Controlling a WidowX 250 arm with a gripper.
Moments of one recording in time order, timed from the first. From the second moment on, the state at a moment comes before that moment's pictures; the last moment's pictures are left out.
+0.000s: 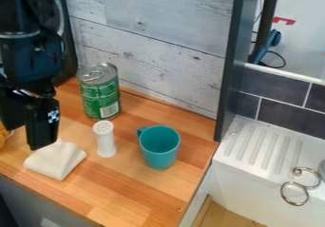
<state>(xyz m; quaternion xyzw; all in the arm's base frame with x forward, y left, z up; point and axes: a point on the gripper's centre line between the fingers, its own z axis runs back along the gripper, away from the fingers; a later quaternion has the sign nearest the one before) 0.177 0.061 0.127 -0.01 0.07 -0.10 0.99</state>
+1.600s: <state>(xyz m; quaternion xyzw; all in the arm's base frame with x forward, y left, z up) 0.320 0.013 0.076 0.00 0.02 -0.38 0.92</state>
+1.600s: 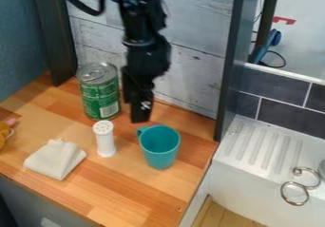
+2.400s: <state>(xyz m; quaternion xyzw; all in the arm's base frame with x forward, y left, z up) 0.335 -0.011 0.028 0.00 0.08 -0.41 0.91</state>
